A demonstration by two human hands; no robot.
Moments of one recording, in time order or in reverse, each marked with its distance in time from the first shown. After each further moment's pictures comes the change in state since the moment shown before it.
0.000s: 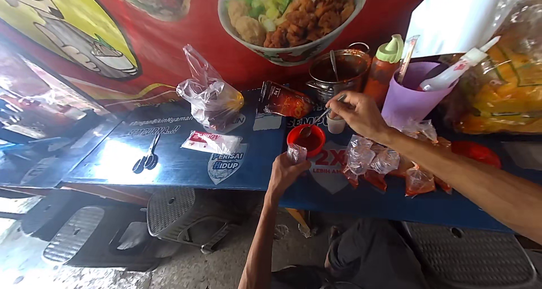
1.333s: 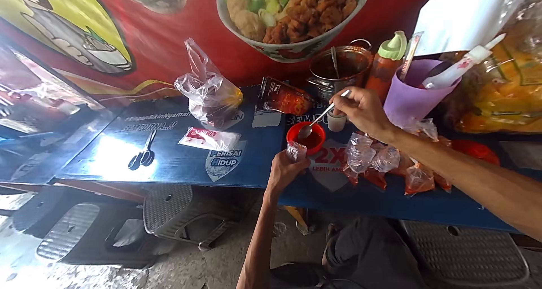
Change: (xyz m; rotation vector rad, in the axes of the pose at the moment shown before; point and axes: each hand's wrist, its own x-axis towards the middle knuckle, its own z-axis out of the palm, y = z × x) left_hand 0.002 -0.004 0.000 -0.006 -0.007 0.029; right_hand 0.000 -0.006 -0.001 0.036 0.025 0.062
